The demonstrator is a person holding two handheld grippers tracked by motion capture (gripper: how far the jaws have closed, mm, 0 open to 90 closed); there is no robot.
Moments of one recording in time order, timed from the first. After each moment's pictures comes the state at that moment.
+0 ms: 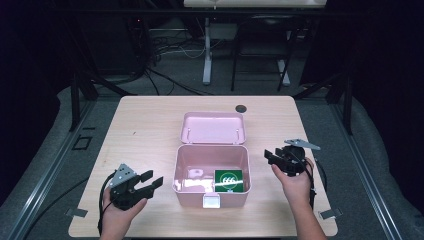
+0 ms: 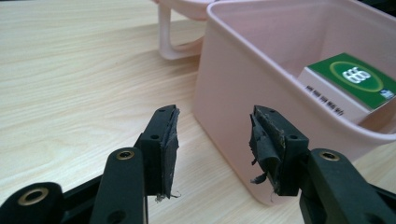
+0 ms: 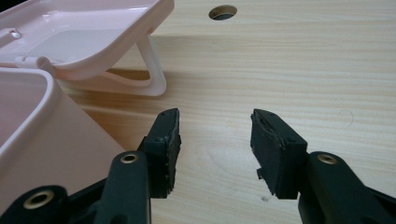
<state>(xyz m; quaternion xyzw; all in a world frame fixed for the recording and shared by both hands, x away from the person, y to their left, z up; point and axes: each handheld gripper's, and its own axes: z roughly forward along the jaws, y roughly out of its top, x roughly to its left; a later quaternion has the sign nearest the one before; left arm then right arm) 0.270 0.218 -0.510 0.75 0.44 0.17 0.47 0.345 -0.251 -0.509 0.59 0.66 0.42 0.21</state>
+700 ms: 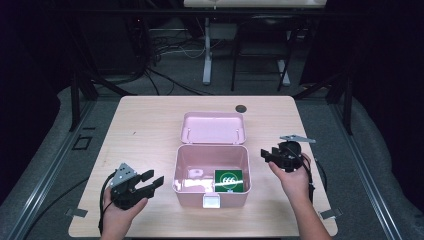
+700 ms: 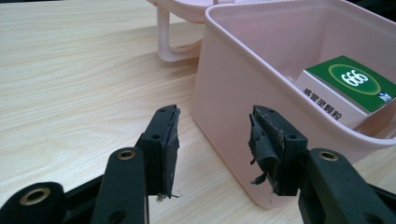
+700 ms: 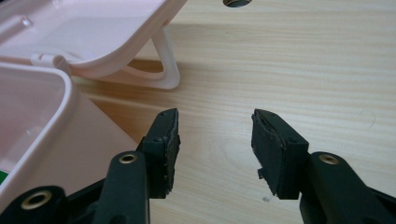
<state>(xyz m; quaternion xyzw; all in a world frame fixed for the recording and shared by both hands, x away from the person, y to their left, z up) 0.269 0.214 -0.507 0.74 0.43 0.17 0.48 0.355 -0.243 -0.499 0.58 0.69 0.39 0.18</state>
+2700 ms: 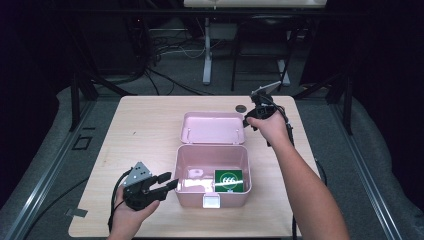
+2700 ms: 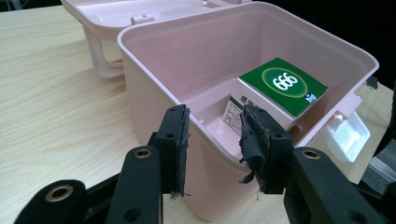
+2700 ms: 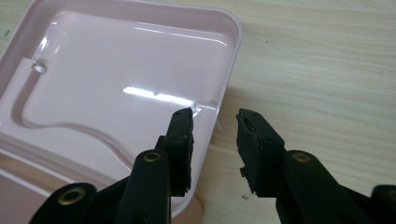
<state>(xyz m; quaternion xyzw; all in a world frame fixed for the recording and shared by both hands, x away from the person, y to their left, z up) 0.264 0.178 -0.486 0.78 0.37 0.14 0.49 0.480 -0.180 -0.426 0.63 0.73 0.25 0.05</state>
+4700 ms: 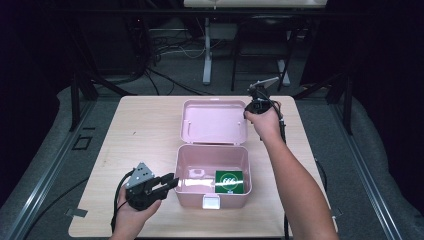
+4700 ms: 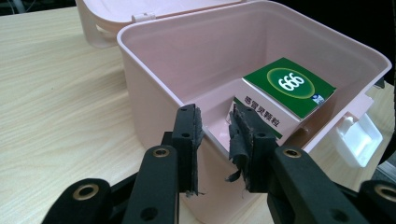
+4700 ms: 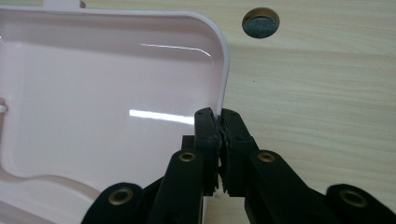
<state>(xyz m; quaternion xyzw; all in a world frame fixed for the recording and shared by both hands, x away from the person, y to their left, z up) 0.264 0.175 -0.491 0.78 0.37 0.15 0.49 0.494 -0.170 -0.421 0.64 0.70 0.28 0.11</state>
